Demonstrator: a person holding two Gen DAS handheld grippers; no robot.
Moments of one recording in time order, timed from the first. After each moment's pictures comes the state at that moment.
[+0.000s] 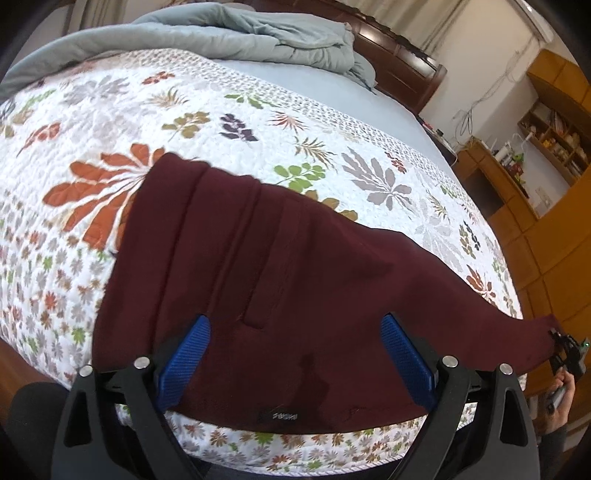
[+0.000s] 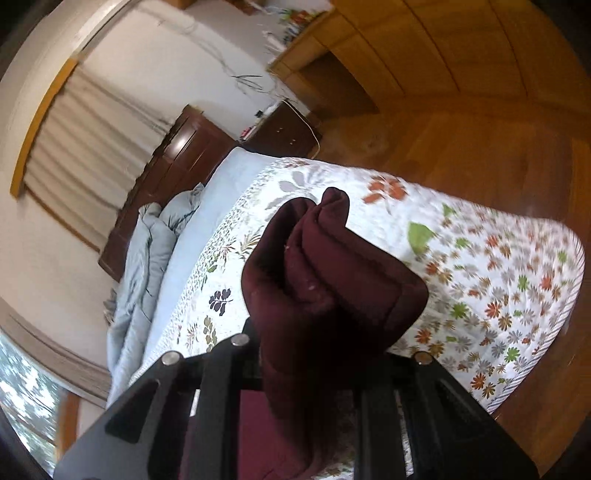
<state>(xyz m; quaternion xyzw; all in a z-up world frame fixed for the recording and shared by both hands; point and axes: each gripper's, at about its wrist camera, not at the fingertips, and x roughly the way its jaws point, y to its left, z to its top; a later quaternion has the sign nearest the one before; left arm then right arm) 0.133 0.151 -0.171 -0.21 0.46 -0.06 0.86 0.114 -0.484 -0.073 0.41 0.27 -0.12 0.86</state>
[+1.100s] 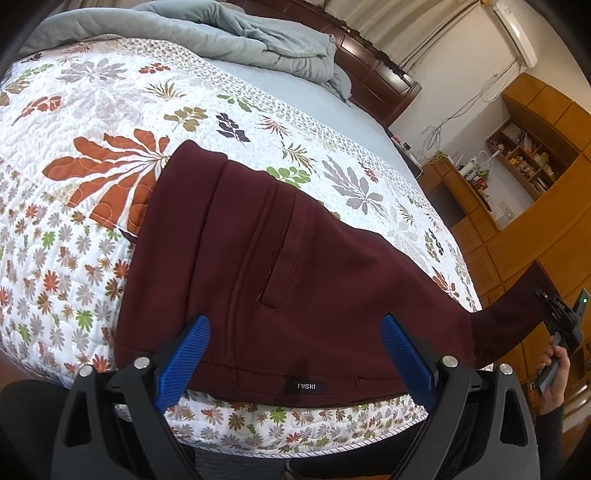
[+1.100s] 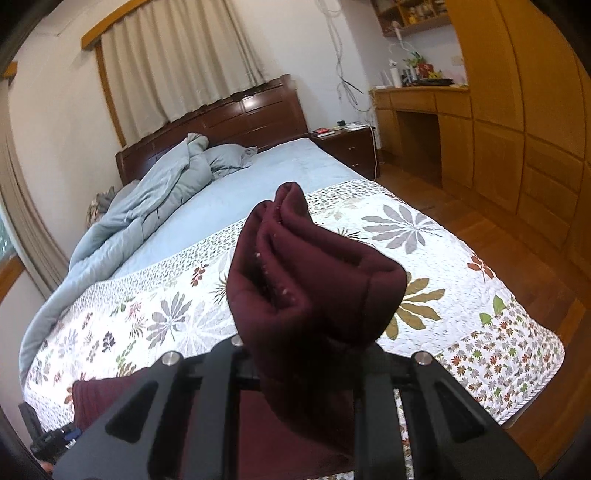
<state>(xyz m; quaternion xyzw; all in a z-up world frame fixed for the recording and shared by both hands) 0.105 0.186 -0.179 -0.26 0.43 -0.13 0.85 0.161 -0.288 0.019 0.15 0.30 -0.07 0.94</state>
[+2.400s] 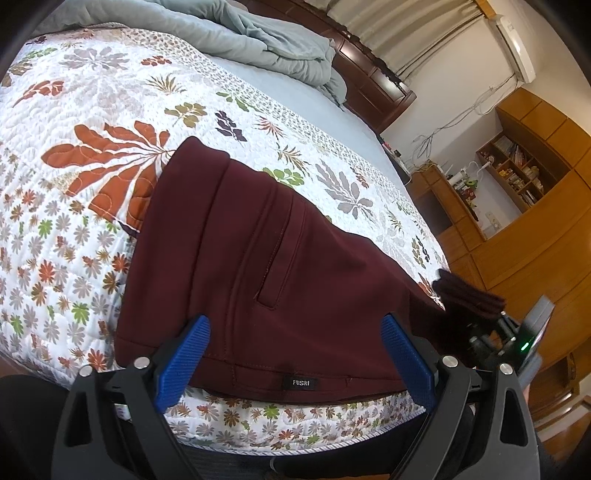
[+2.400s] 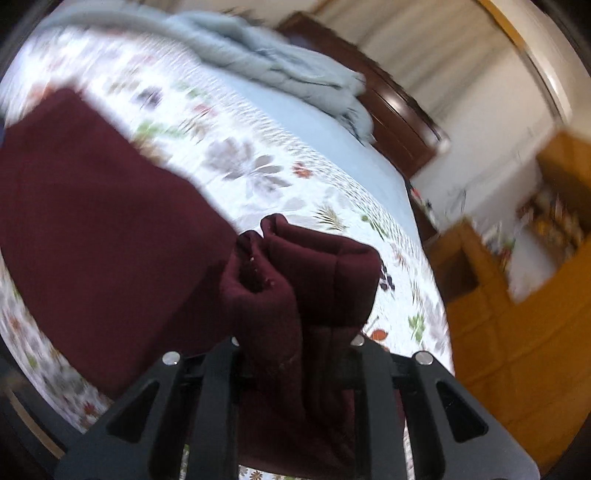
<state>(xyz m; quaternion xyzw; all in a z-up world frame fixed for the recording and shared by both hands) 0.101 0.196 -0.180 -0.29 0.42 -0.15 0.84 0.167 -0.009 -0.119 -0.39 0.34 0.02 0.85</state>
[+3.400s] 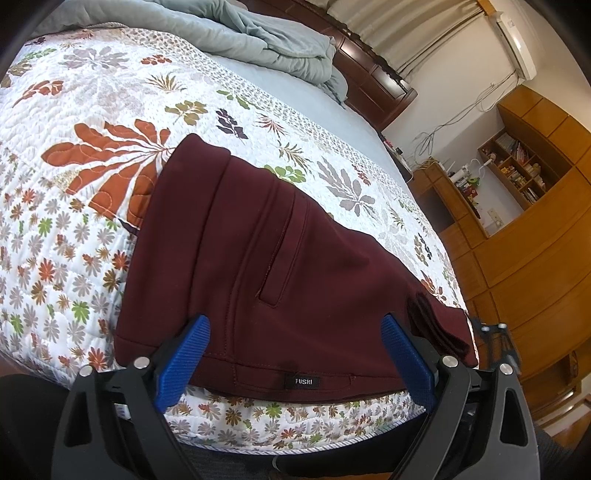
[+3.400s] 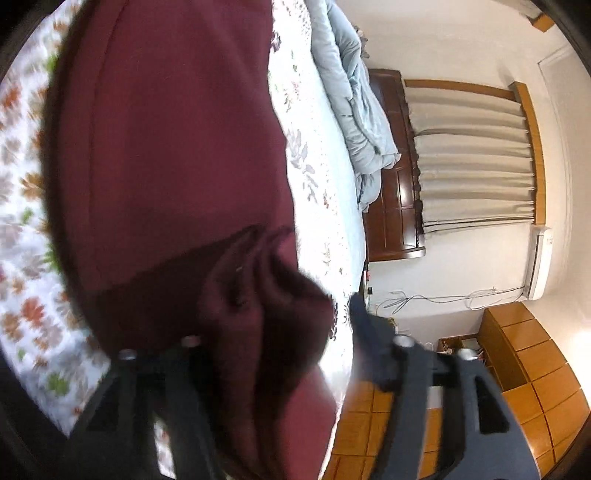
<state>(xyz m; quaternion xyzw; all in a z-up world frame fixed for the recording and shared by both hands) 0.102 0.195 -0.184 -0.29 0.42 -0.15 0.84 0.119 0.016 -0.198 -0.65 0.23 0.03 0.72</state>
